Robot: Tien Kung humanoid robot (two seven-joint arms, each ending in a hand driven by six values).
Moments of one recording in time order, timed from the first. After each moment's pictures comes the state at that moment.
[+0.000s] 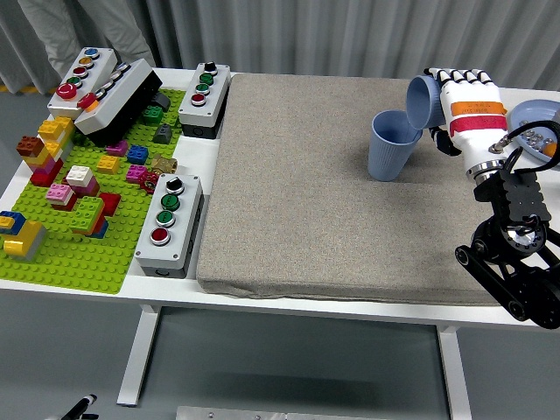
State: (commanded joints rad) left arm -0.12 0.12 -1.16 -0.18 1.13 -0.18 0.05; right arm 0.72 -0.21 0.73 1.00 -2.26 -0.58 -0.33
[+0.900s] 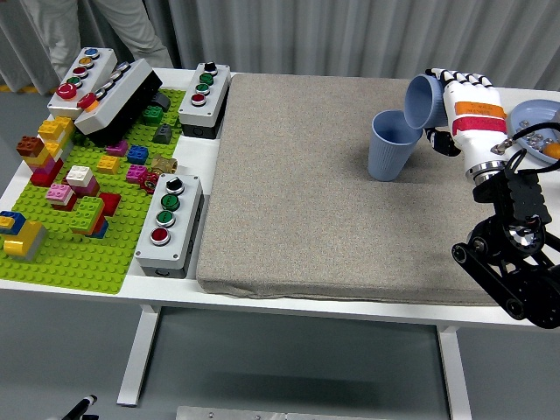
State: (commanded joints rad) left arm -0.11 0.12 -1.17 -0.18 1.13 -0.18 0.06; right arm 0.71 -0.20 0.75 1.02 -2.09 -0.60 -0.31
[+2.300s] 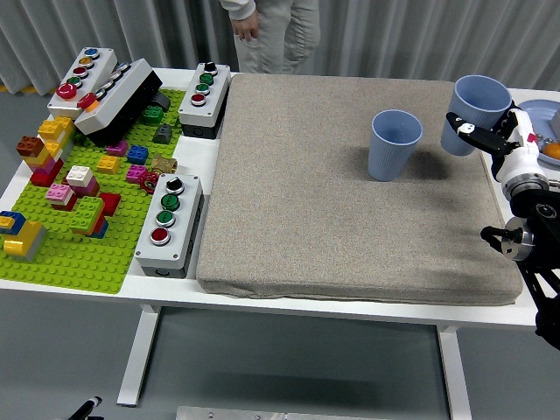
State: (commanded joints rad) left arm -0.11 0.11 -1.16 -0.18 1.13 -0.18 0.06; right arm 0.56 -0.17 1.11 1.05 -0.87 -0.42 0.03
